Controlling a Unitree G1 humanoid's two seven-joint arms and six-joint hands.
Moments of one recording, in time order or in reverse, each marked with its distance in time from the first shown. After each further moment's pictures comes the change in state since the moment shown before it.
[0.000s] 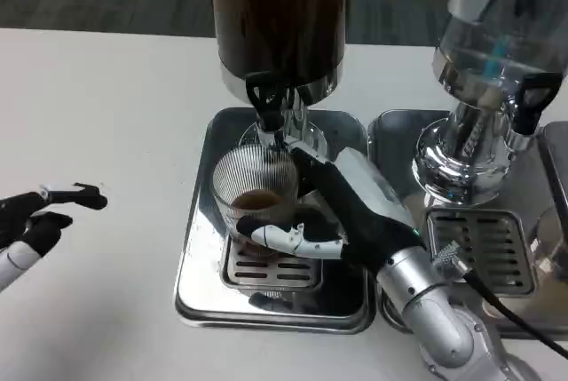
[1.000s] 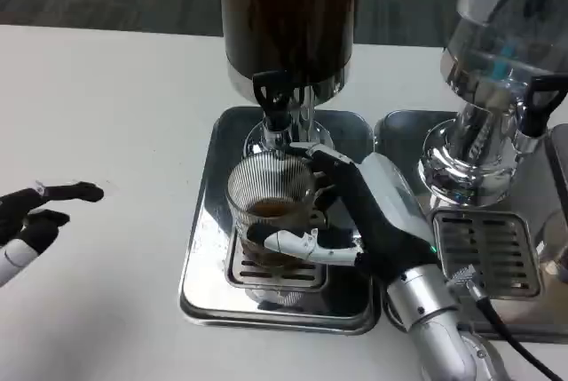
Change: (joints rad) left arm -0.007 0.004 0.003 0.006 0.000 0.000 0.000; right arm 0.078 0.007 -0.008 -0.034 -0.030 -0.025 -0.160
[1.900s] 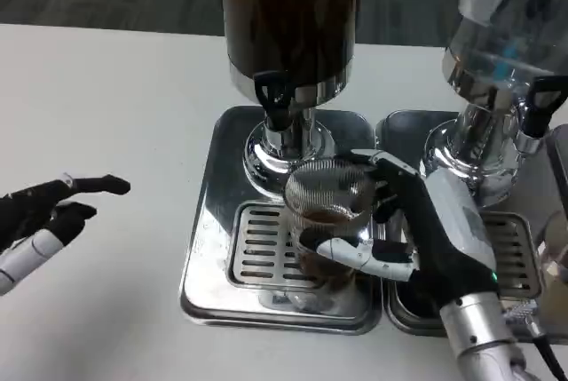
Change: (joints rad) left arm -0.069 0.000 -0.069 0.033 0.001 0.000 -0.012; right arm 0.175 -0.044 -0.100 -0.172 -0.022 0.011 -0.047
